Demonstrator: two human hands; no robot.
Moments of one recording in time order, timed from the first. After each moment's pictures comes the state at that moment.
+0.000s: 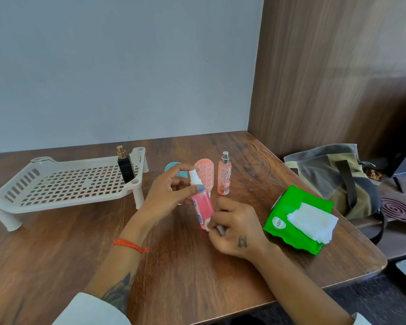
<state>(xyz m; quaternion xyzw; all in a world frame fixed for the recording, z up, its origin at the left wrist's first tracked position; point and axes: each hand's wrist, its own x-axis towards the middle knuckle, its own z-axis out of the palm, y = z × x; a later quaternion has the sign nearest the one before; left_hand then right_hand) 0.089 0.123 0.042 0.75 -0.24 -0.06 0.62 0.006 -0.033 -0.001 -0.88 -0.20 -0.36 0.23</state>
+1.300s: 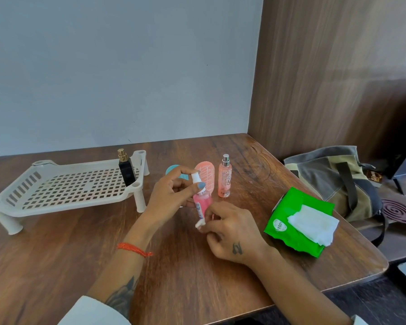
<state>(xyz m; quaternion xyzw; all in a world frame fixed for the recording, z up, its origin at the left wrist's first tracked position) 0.085 0.118 0.044 0.74 -0.23 -0.02 0.63 0.004 -0.030 0.002 -0.91 -0.22 -0.32 0.15</state>
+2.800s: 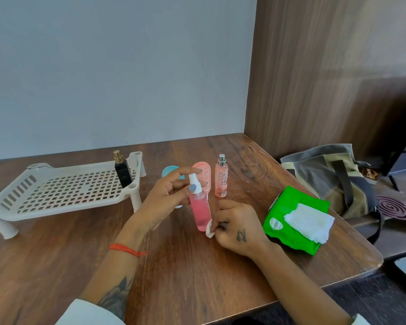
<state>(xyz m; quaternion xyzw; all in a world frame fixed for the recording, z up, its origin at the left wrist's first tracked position) 0.084 0.124 0.047 0.69 -0.30 -0.10 0.65 0.010 -0.043 0.002 -0.91 -0.16 -0.29 0.25</state>
